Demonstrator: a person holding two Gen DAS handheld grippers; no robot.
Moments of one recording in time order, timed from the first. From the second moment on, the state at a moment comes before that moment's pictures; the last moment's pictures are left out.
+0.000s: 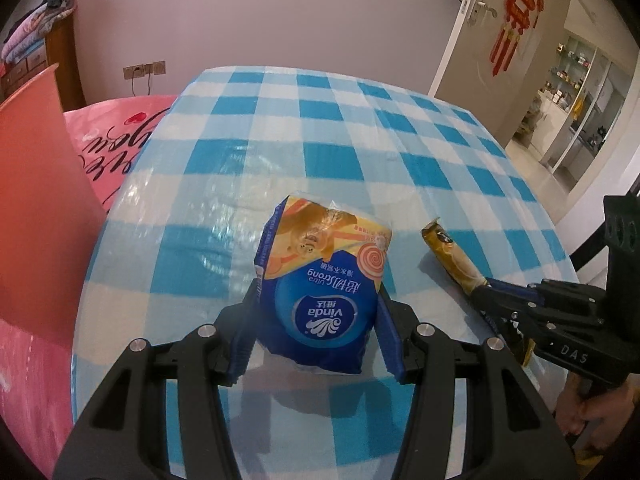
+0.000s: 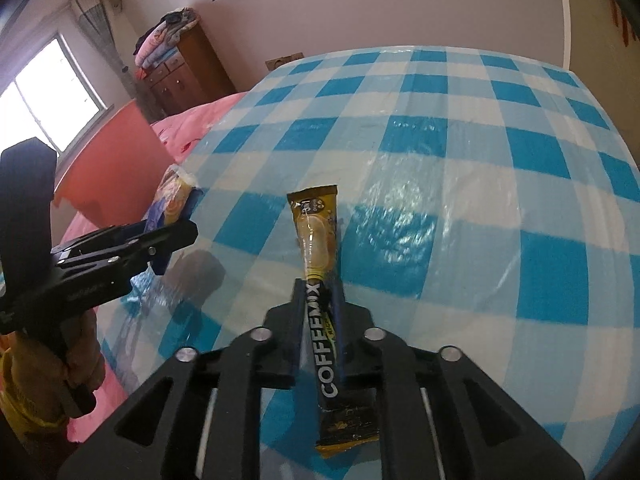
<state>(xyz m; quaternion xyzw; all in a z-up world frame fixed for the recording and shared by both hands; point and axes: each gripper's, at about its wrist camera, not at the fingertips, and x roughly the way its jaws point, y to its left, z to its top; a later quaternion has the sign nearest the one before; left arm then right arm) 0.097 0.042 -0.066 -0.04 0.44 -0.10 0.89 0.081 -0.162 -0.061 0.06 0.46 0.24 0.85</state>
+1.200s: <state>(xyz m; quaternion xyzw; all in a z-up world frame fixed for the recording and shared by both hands) 0.076 0.070 -0.040 -0.07 0.40 -0.11 0.90 0.097 -0.125 -0.016 0.01 0.40 0.23 0.89</state>
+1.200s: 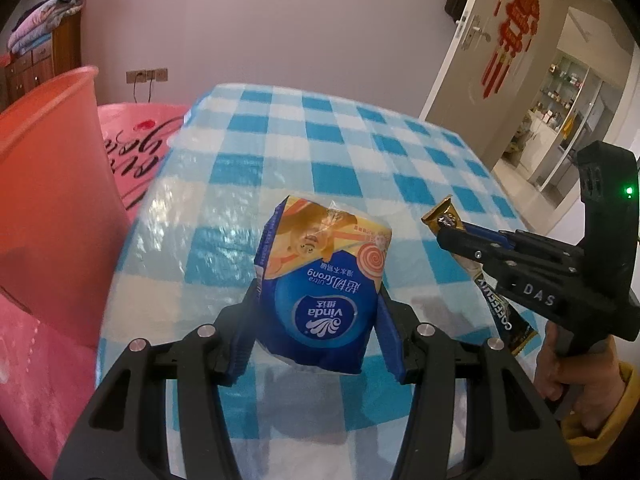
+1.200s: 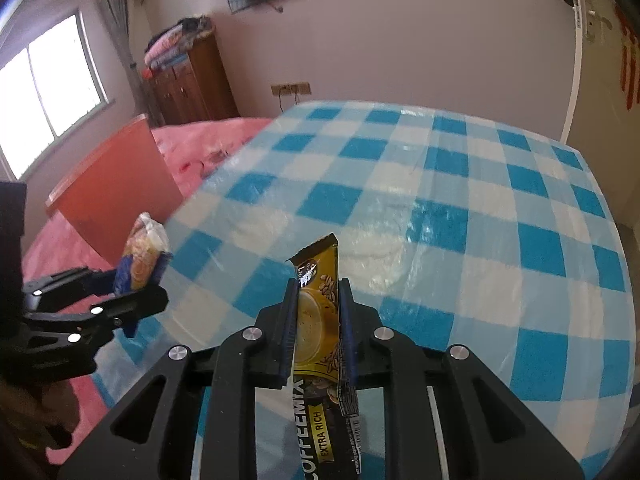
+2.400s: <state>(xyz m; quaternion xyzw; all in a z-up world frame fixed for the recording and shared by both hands) 0.090 0.226 0.068 -0.05 0.29 0.08 0.95 0.155 0.027 0.100 0.07 0.36 0.38 0.85</state>
